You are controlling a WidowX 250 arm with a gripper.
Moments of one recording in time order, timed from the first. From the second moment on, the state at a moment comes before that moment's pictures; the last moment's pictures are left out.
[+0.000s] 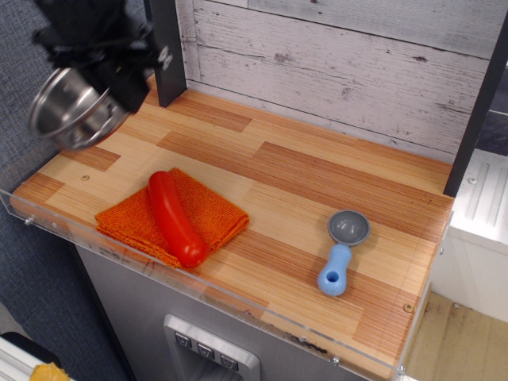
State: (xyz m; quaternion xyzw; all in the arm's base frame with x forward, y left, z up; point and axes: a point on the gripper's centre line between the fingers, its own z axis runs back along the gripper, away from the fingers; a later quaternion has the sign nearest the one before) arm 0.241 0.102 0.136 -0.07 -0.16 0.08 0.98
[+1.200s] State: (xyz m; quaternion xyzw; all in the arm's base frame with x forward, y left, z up) arm 0.237 0.163 0.080 0.01 -0.09 0.08 0.99
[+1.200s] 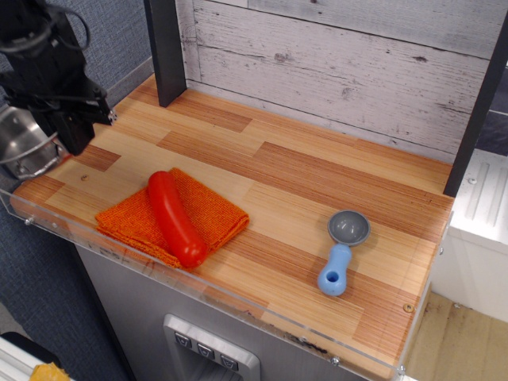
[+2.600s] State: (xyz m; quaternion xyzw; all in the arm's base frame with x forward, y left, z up) arm 0.271 0.144 0.028 -0.01 -0.02 0.08 1.00
